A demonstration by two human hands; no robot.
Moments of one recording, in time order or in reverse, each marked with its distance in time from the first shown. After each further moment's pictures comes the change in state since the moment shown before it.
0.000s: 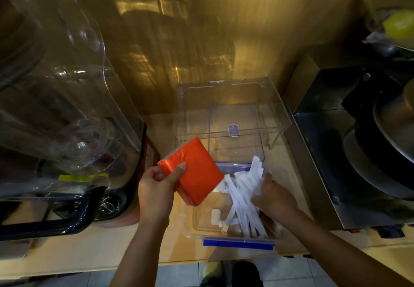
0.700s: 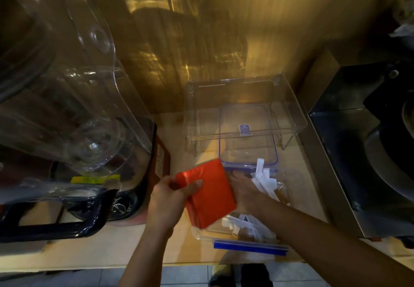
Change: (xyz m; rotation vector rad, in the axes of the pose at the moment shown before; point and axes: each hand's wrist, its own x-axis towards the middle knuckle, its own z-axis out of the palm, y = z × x) left_hand 0.003 -0.005 -0.015 0.201 -0.194 -0.122; right_hand 0.016 -0.076 0.022 -0.167 -0.167 -0.600
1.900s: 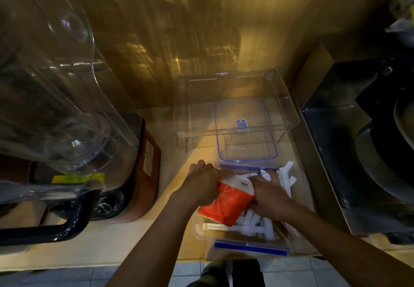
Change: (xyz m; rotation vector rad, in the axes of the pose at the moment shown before) left_hand 0.040 0.009 0.074 1.262 -0.499 0.620; right_hand -0.050 0.066 -0.008 -0.068 0.047 -0.034
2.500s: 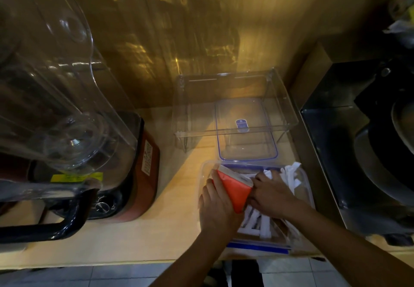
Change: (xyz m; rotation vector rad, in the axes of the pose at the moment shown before) left_hand -0.013 0.051 0.084 -0.357 0.318 -0.408; right_hand 0.003 0.015 0.002 -0.339 -0.113 0.000
